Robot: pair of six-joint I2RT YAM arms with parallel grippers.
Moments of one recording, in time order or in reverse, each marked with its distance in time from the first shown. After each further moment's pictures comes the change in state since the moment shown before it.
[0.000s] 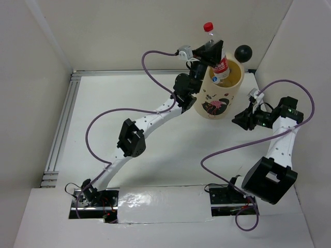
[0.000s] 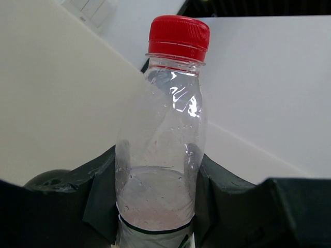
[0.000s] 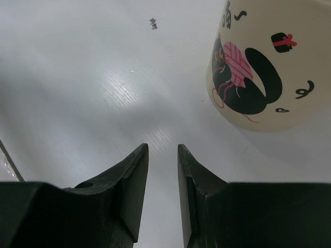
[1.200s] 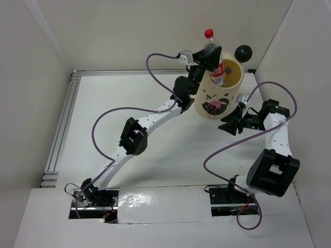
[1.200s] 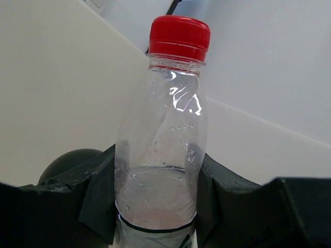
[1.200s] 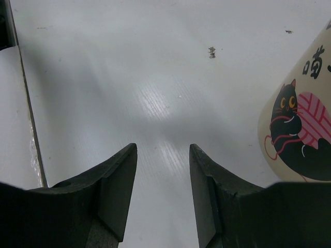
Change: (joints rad) left arm 0.048 0.100 0.008 0.064 0.095 0.008; right arm 0.147 0.079 -0.073 -0.116 -0.143 -0.246
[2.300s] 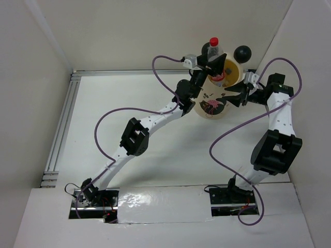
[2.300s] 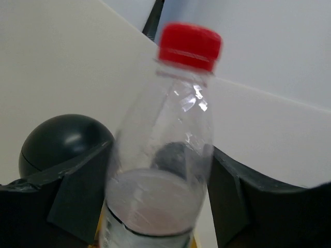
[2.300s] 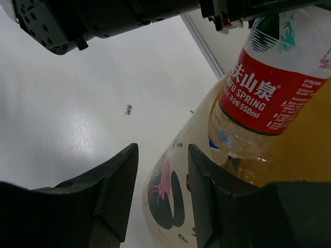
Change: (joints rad) left arm -0.006 0.011 -0.053 0.024 0.037 0.052; right arm 0.039 0.253 0.378 0.196 -0.193 -0.090
